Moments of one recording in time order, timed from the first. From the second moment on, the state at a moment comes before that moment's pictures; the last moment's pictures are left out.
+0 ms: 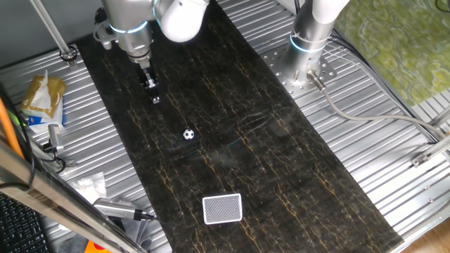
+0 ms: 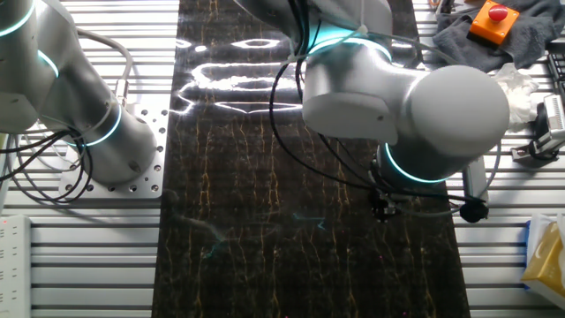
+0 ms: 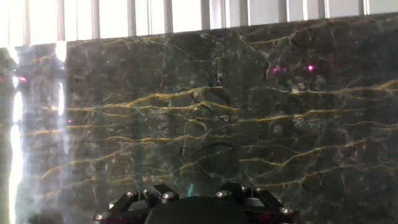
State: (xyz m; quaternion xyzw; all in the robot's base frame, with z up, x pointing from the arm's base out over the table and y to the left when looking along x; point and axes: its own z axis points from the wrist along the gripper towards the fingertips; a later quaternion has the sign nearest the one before) arm 0.550 -0.113 0.037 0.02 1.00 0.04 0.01
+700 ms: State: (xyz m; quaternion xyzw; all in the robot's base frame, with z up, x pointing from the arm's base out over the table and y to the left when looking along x) arm 0.548 -0.114 0.038 -0.06 1.00 0.01 0.01
